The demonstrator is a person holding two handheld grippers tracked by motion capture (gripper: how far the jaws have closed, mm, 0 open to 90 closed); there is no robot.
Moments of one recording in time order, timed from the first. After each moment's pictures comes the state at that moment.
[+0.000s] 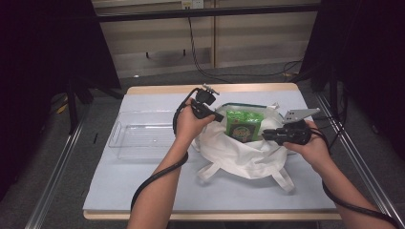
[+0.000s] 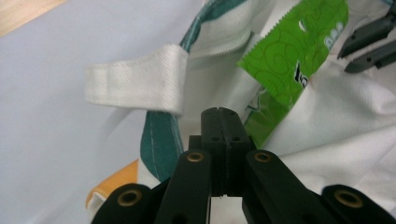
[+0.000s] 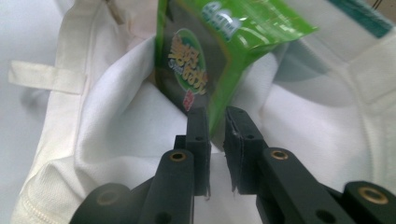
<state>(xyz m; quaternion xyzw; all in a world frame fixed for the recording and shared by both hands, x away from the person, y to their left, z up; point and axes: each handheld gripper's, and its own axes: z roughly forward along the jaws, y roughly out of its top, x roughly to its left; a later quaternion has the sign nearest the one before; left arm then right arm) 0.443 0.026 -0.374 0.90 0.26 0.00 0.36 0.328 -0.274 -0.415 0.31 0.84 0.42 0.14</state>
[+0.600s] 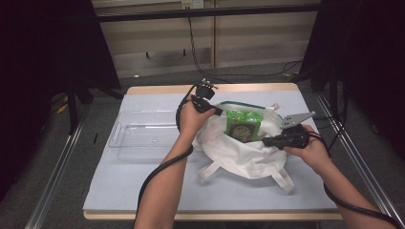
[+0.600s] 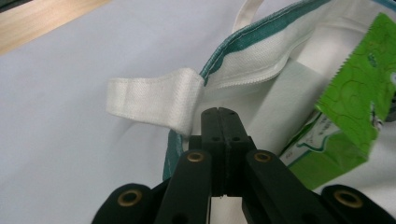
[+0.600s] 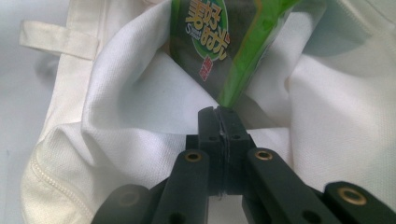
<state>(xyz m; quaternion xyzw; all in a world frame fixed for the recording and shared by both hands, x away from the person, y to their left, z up) 0.470 0.023 -0.388 0.88 0.30 0.01 0.36 0.329 -0.277 -0.431 0.30 0.86 0.41 0.10</state>
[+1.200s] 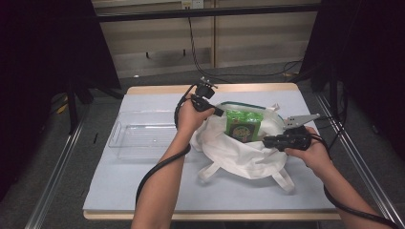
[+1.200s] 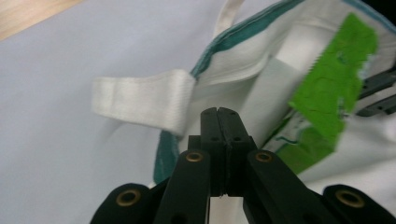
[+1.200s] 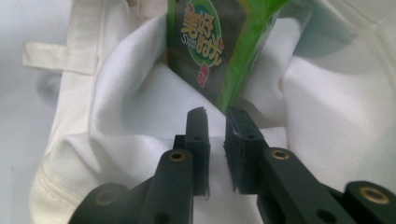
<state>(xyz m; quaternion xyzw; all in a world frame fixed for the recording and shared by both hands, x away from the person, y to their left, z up) 0.466 0.026 -0.378 0.89 0.27 -0.03 0.36 0.322 -0.280 -0.432 0.32 0.84 0.43 0.11</state>
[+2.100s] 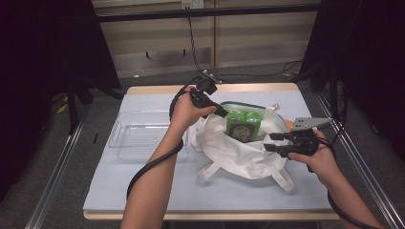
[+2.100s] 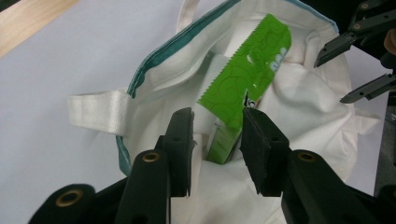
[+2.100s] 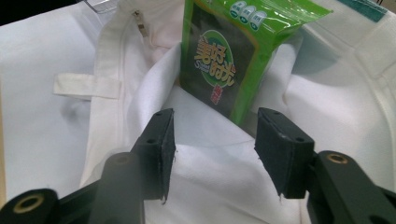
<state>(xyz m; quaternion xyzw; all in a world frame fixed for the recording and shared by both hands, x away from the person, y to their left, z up) 0.449 0.023 -0.334 0.91 0.21 -0.04 0.35 0.297 -0.281 -0.415 0.34 0.81 0.46 0.13</state>
